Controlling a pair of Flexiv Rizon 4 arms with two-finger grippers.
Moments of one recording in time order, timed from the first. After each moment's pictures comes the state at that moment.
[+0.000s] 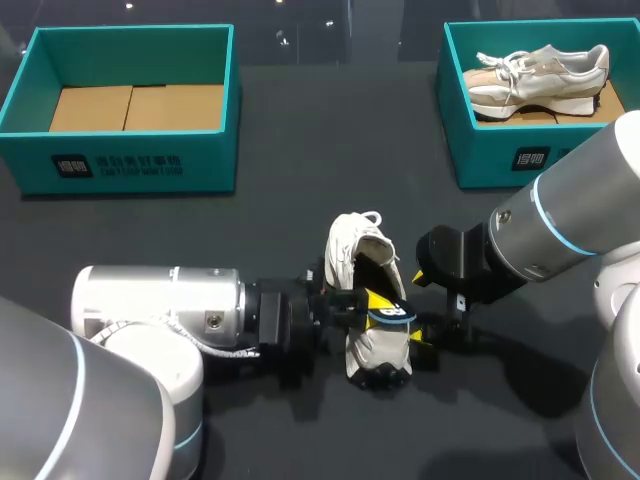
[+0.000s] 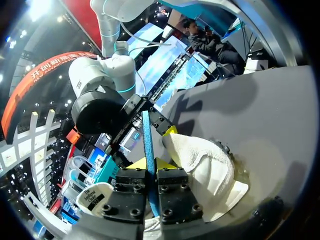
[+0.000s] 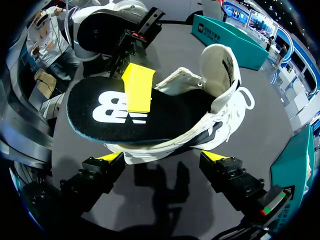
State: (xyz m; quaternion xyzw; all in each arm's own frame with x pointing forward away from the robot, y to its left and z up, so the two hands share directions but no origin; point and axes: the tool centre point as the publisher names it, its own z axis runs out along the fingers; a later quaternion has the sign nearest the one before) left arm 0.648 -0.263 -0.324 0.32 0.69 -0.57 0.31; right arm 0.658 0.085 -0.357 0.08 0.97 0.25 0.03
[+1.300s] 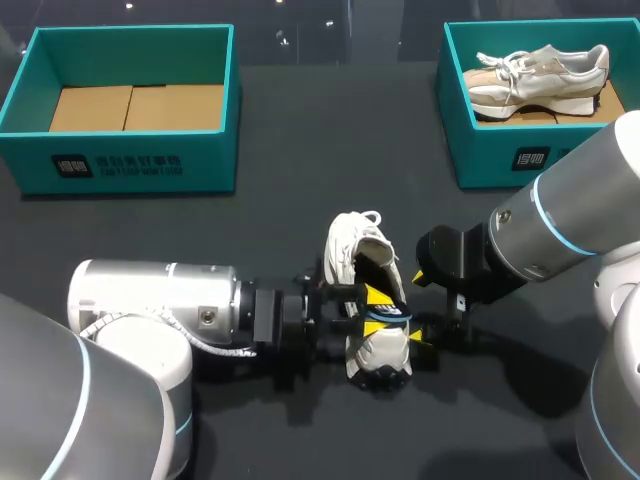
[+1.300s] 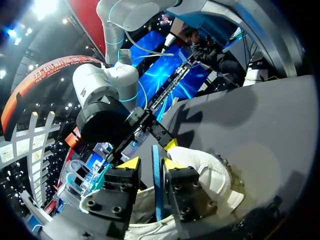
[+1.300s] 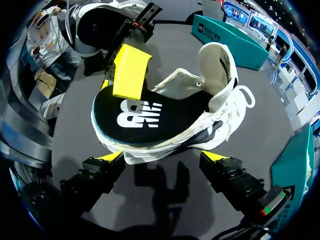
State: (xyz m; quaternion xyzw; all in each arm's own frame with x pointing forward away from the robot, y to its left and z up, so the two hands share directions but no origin) left arm 0.635 -0.262 -0.312 0.32 0.68 -0.60 0.28; right arm 0.658 0.085 -0.357 0.08 0.97 0.25 0.03
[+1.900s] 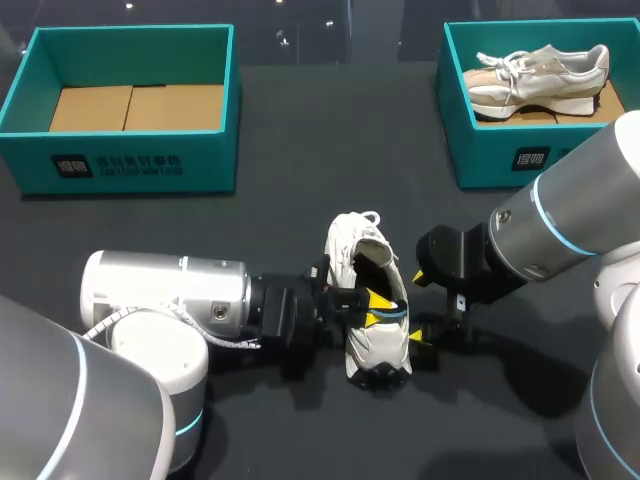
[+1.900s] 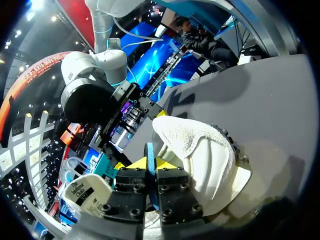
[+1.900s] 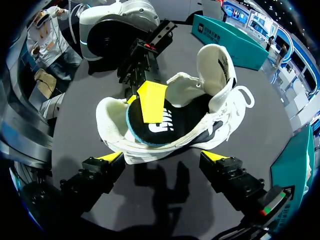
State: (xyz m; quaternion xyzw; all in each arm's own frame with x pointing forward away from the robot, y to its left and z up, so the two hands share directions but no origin) left arm 0.661 -0.264 -0.345 0.34 0.70 -0.55 0.29; right arm 0.658 0.085 -0.357 0.08 0.97 0.25 0.03
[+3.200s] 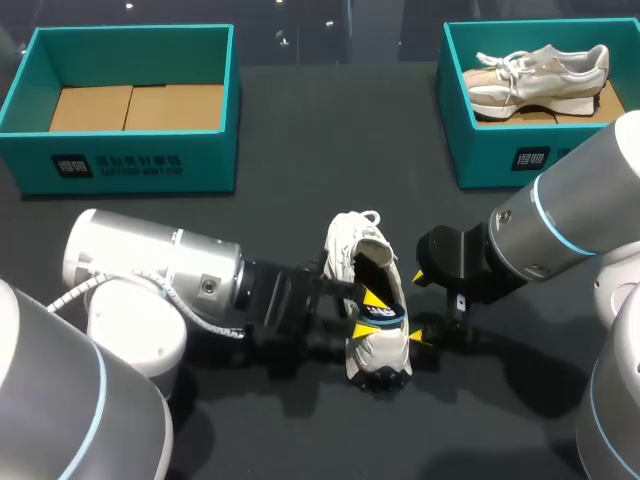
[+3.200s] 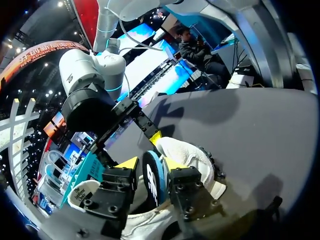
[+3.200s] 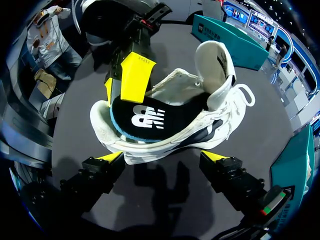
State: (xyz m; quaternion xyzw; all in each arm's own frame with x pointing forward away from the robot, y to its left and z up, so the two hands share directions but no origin) left arm 0.635 -0.250 -0.326 0.35 0.73 -0.55 0.20; right arm 0.658 0.085 -0.357 0.08 0.97 0.25 0.03
